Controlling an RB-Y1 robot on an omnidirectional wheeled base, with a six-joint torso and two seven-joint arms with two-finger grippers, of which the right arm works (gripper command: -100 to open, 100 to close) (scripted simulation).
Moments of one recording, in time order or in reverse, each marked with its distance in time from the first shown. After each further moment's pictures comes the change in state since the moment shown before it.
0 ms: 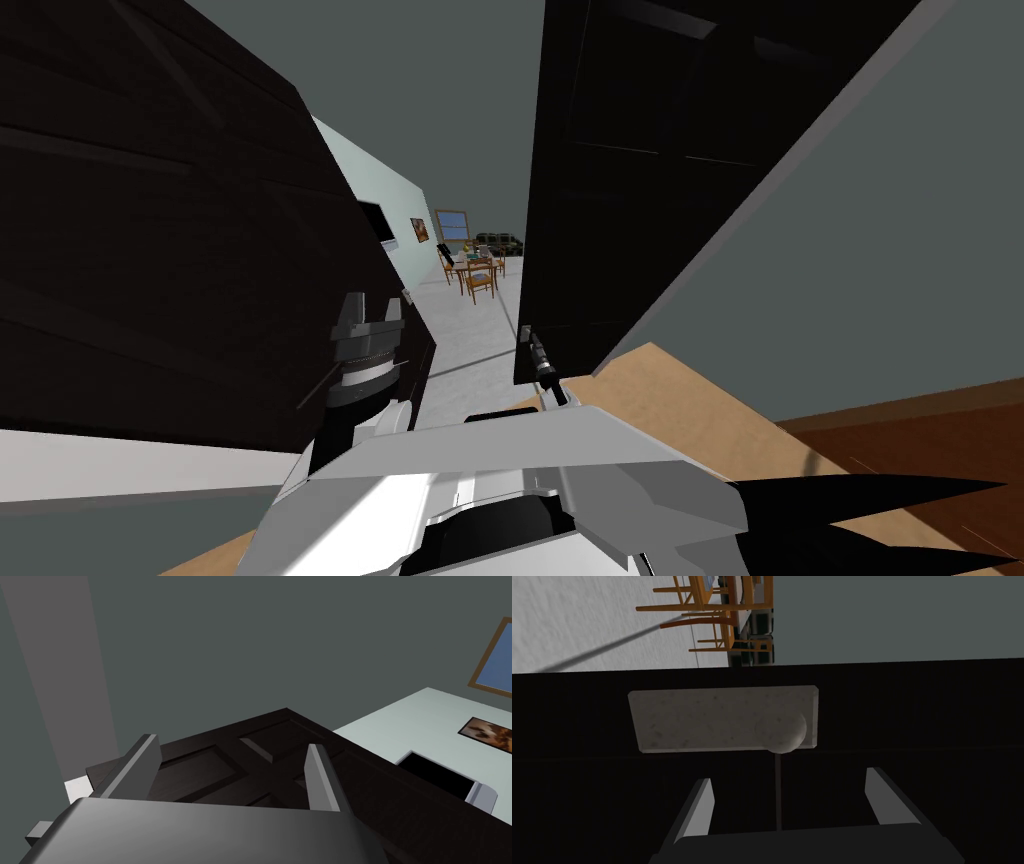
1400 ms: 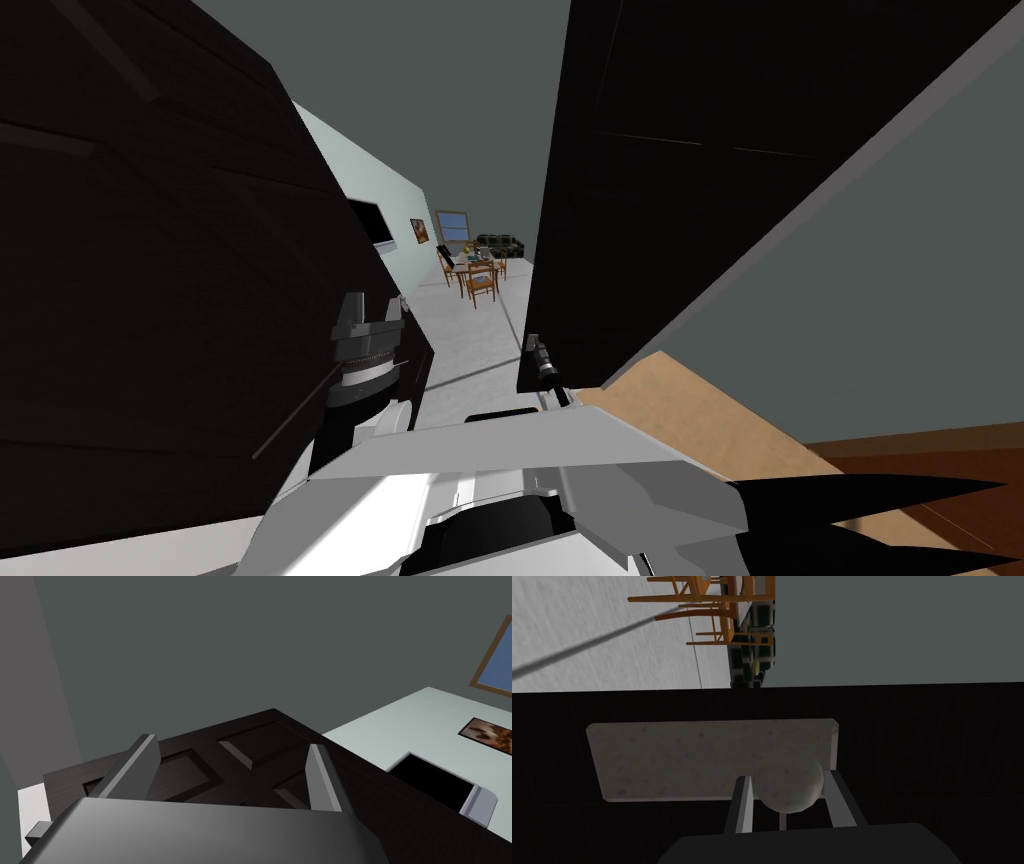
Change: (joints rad) arm -0.003 -0.007 -0.023 0.027 -0.014 -0.010 0.004
